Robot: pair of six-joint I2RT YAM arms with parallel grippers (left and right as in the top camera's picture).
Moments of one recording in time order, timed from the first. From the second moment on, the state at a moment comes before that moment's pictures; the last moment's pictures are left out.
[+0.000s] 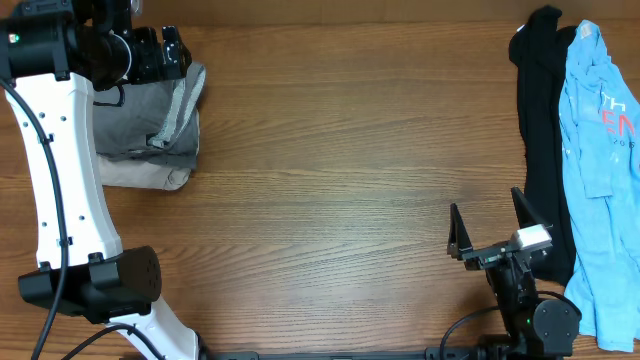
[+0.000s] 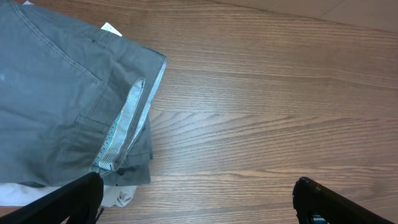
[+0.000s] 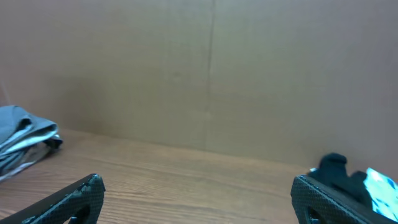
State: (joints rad) left arm 0.16 1.91 2.30 -1.40 0.30 -0.03; right arm -0.01 0.01 0.09 0.07 -0.24 -0.01
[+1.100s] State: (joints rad) left arm 0.16 1.91 2.30 -1.40 0.30 -0.03; right arm -0.01 0.01 0.02 -0.02 -0.23 0.01
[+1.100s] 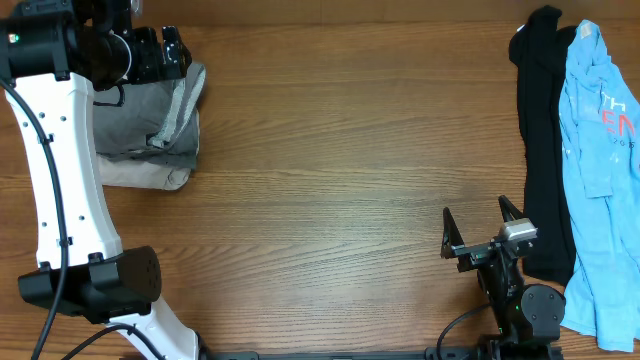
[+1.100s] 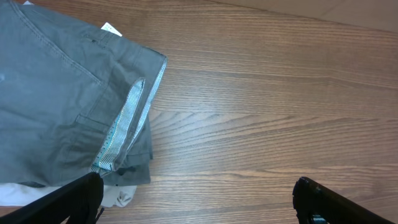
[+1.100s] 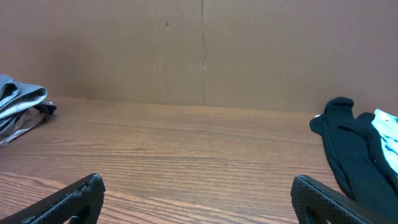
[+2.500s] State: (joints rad) left arm 0.08 0.31 0.28 -0.11 0.50 -0.03; right arm -0.01 0.01 0.02 -0.01 -0.23 0.02
